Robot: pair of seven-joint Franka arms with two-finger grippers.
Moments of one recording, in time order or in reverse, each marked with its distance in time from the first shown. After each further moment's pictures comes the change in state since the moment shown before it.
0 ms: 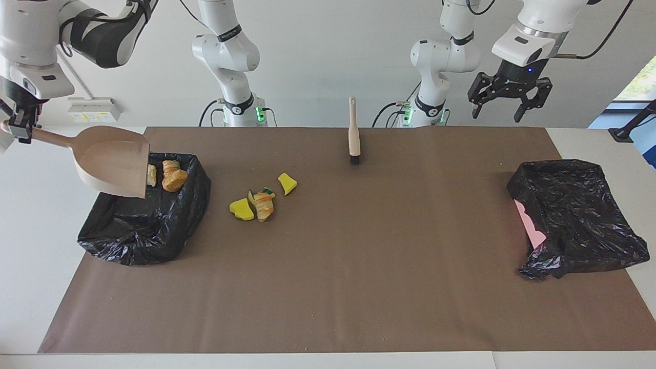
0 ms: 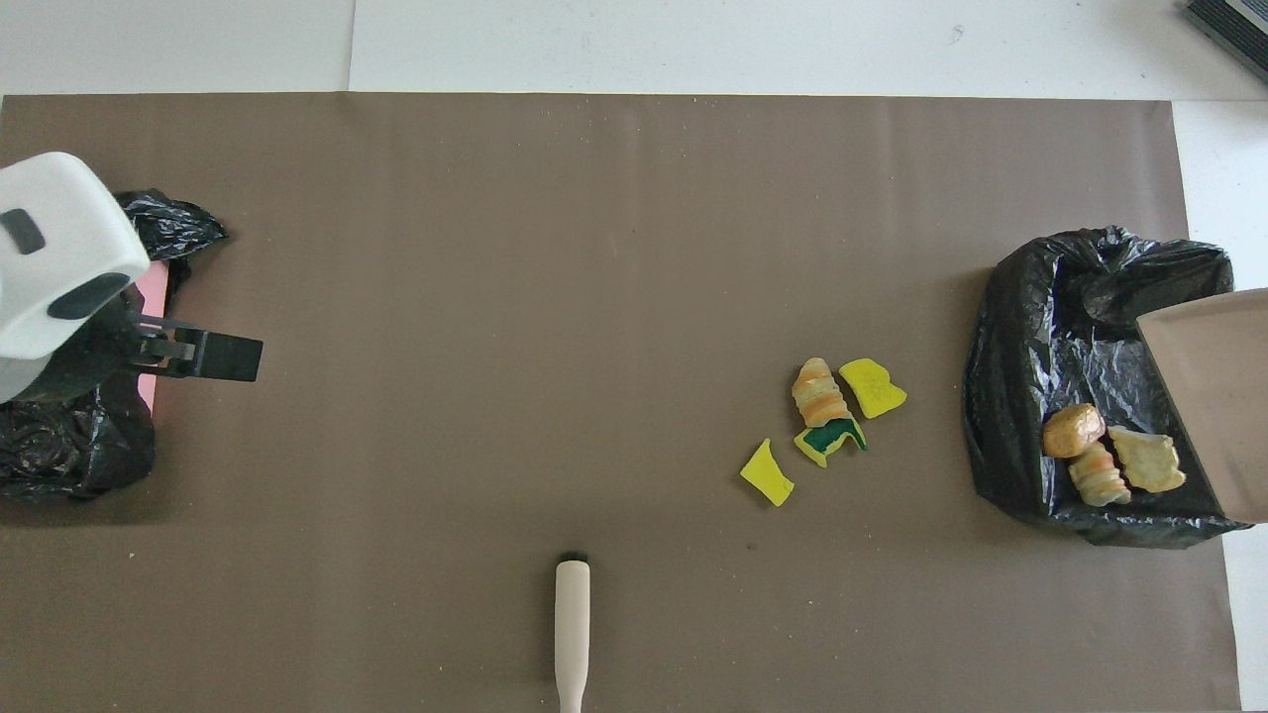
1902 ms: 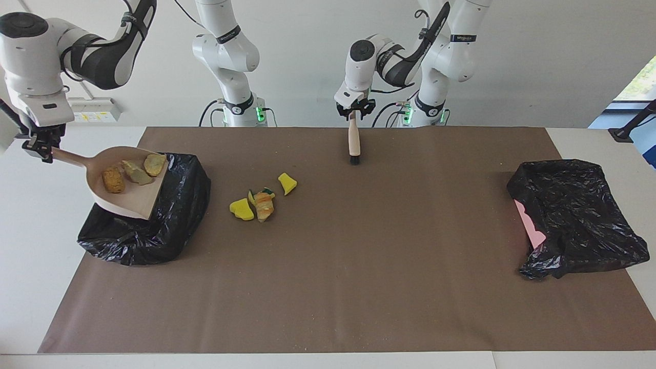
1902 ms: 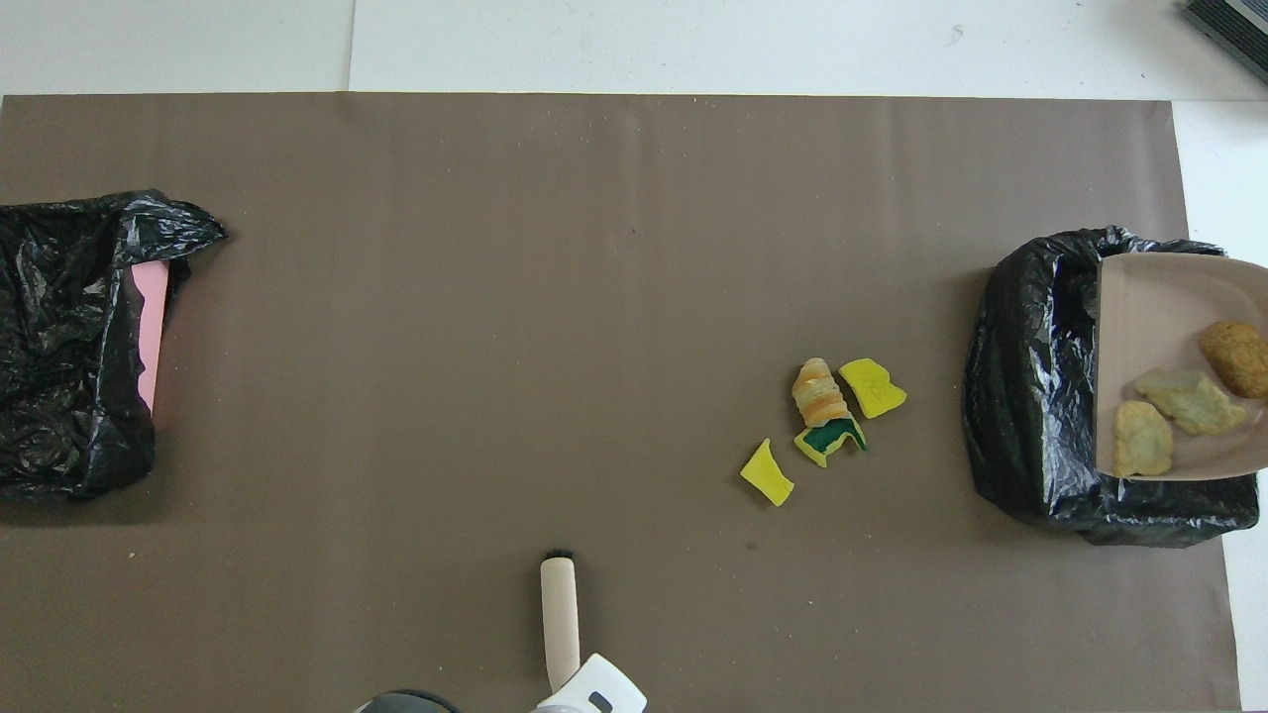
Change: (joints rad) left arm -0.861 -0.176 -0.031 -1.081 -0.279 0.687 -0.950; right arm -0.033 0.088 -0.013 -0.049 0.033 0.082 0.089
